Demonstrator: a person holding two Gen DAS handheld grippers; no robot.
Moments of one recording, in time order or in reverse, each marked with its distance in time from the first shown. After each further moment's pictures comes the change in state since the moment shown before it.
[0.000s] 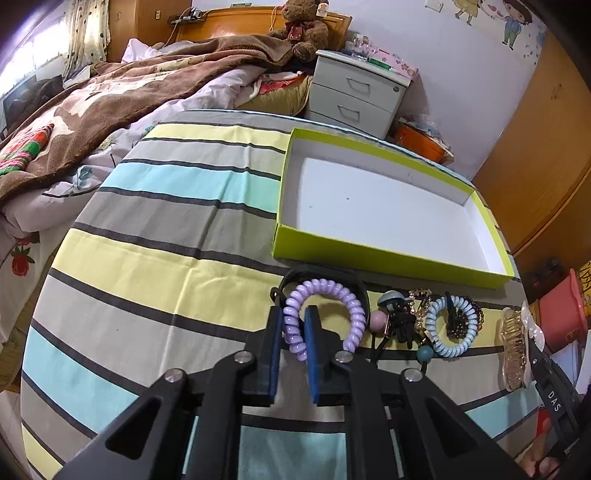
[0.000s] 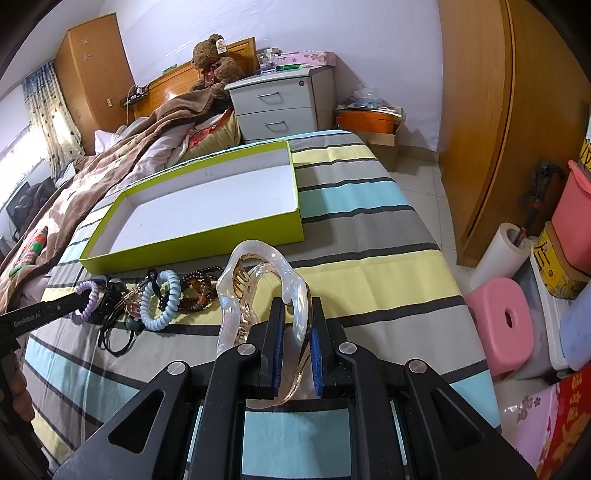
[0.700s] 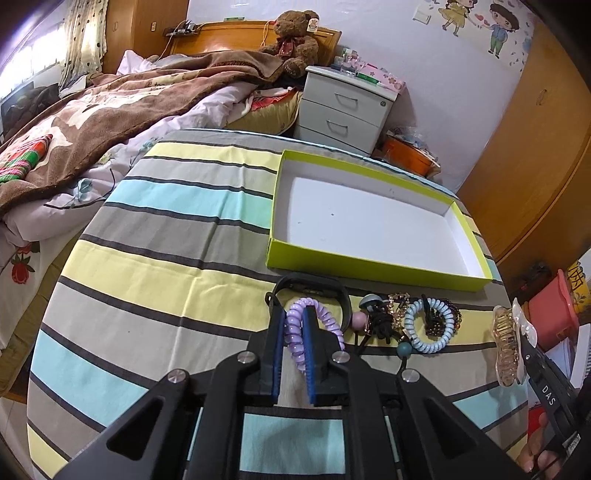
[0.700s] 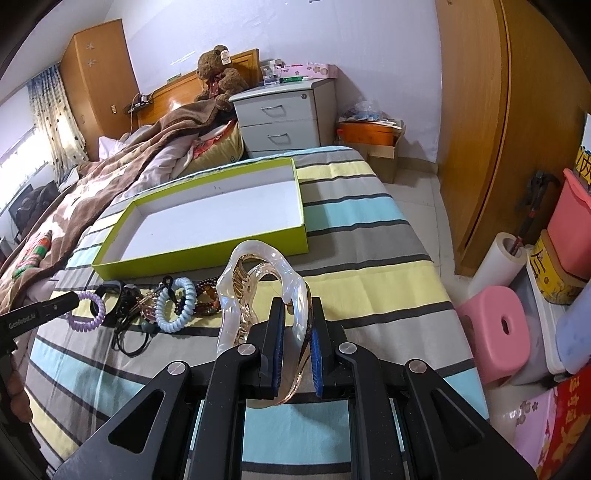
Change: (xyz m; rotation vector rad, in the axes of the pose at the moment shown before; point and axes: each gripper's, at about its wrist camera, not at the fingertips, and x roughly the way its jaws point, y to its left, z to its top) left arm -0.027 0.000 -0.003 0.020 -0.057 -0.038; right arm -0.022 0.004 0.000 -0.007 -0.046 0.005
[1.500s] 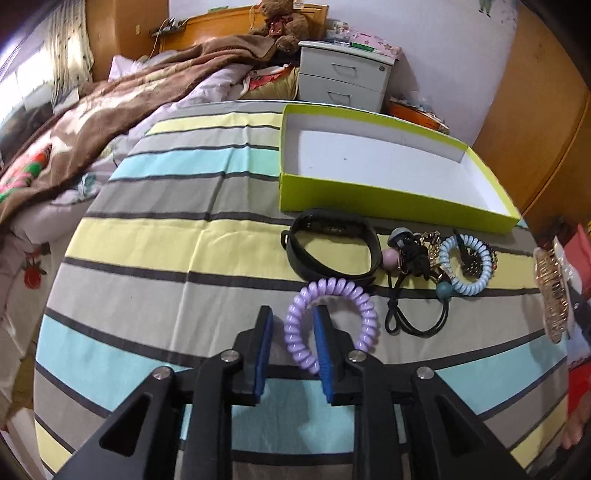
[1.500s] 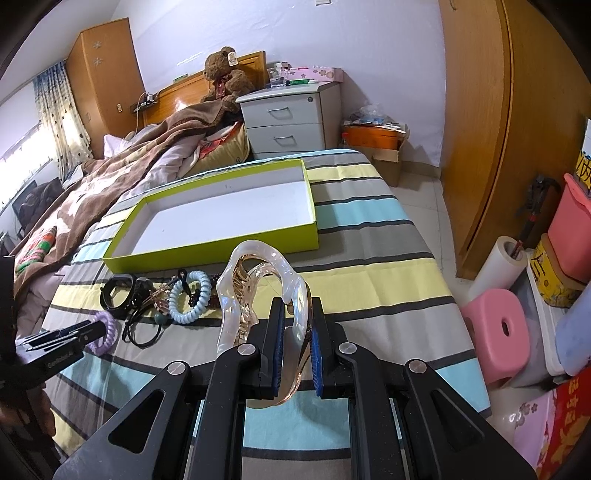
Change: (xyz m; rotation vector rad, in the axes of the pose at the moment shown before) left arm 0.021 -0.004 -0.031 0.116 0.071 0.095; right arm -0.007 0.006 -0.005 -0.012 -0.007 0.009
